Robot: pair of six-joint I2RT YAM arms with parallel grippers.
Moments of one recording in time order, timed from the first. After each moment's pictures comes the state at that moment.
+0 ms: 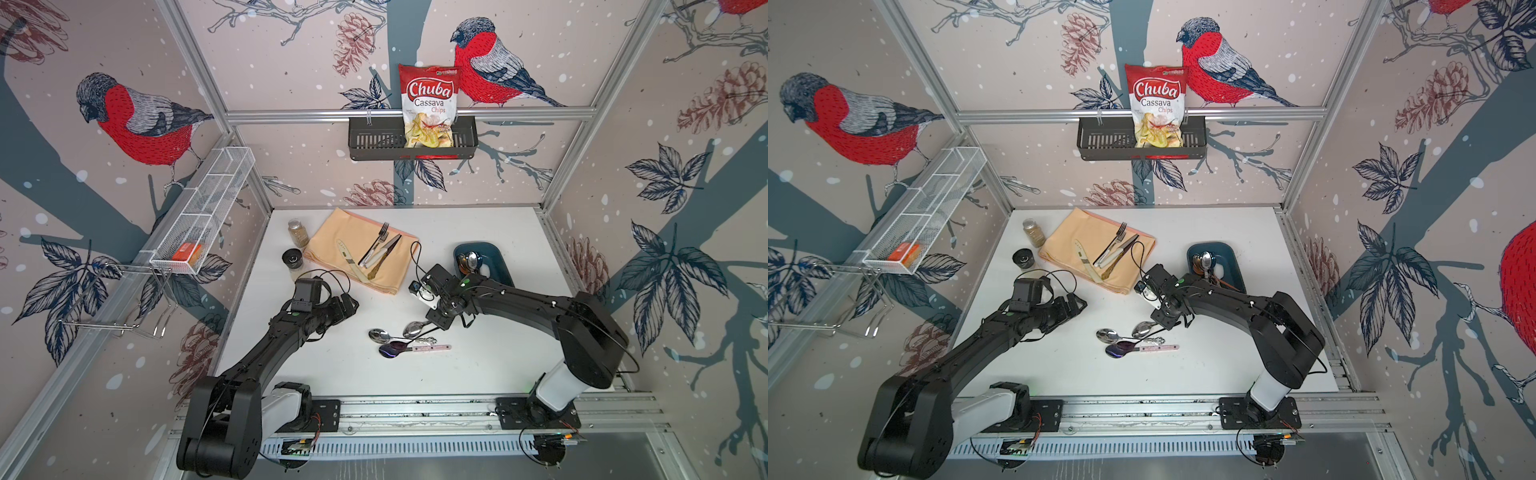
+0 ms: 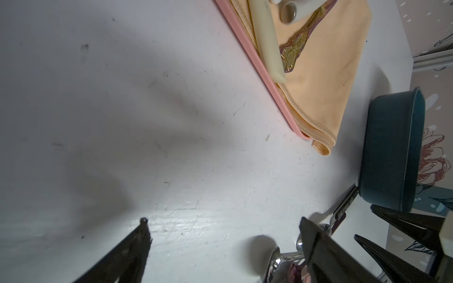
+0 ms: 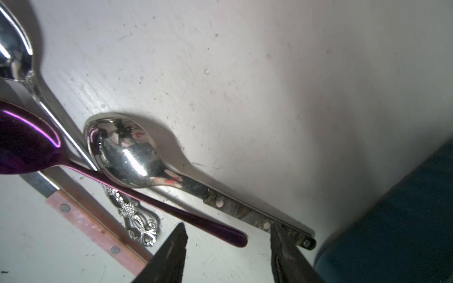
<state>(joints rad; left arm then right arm) -0.12 1.12 0.47 -0.29 0.39 -0.63 0.87 1.66 1.05 -0.67 0.07 -0.24</state>
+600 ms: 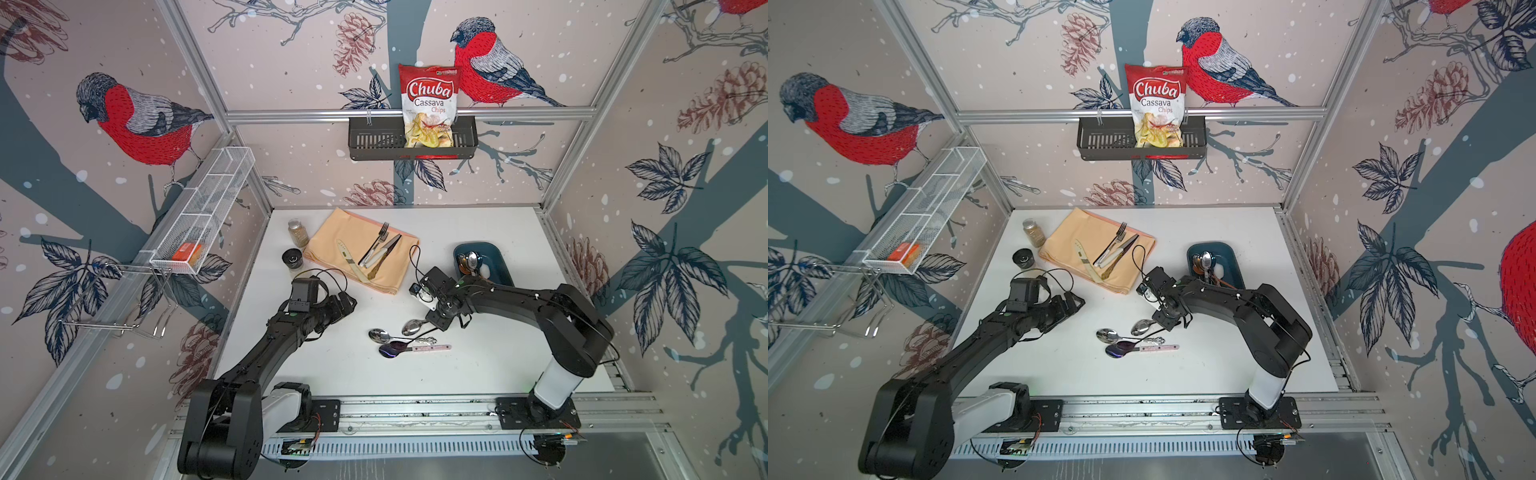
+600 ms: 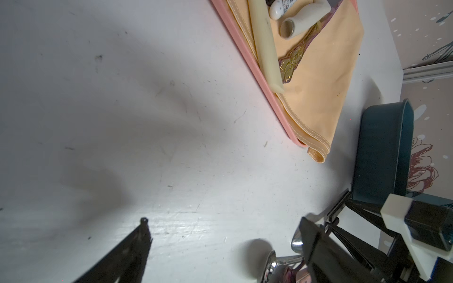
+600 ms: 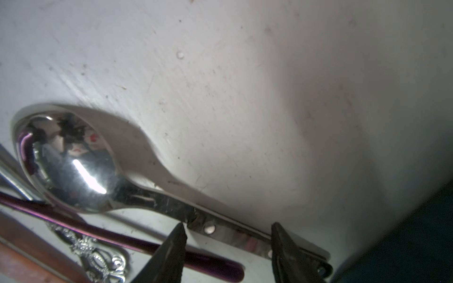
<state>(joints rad) -0.11 1.13 0.48 -0.29 0.39 -0.63 0.84 1.73 1.03 -0.61 0.08 -0.24</state>
